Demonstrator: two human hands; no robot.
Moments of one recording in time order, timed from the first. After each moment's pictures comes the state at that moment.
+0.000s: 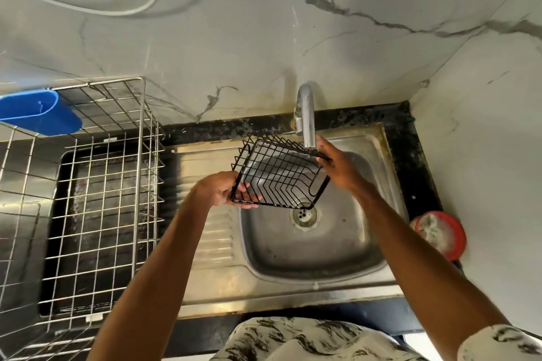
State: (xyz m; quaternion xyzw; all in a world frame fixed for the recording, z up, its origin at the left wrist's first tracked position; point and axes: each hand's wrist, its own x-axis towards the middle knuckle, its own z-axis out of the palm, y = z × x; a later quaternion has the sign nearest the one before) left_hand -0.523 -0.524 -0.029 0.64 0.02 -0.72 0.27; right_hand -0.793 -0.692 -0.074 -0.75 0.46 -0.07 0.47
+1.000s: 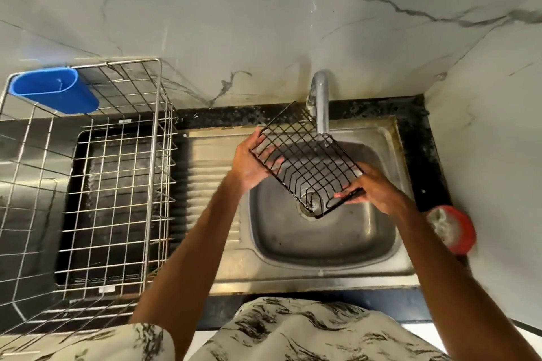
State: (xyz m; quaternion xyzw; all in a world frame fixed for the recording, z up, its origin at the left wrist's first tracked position) left_hand -0.560 -0.539 -0.036 0.49 0.02 -0.65 0.58; right_hand -0.851 -0.653 -0.046 -0.41 0.56 -0.02 0.72
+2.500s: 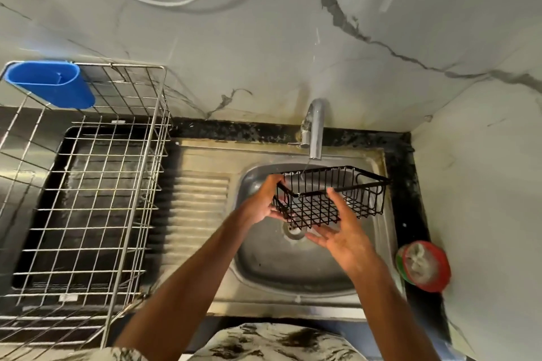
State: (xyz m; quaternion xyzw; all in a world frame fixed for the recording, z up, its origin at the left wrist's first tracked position) left_hand -0.626 -0.546 -0.034 0.64 -0.03 -0.65 0.39; right_hand -0.819 -0.568 0.050 -0.21 0.58 -0.20 0.76
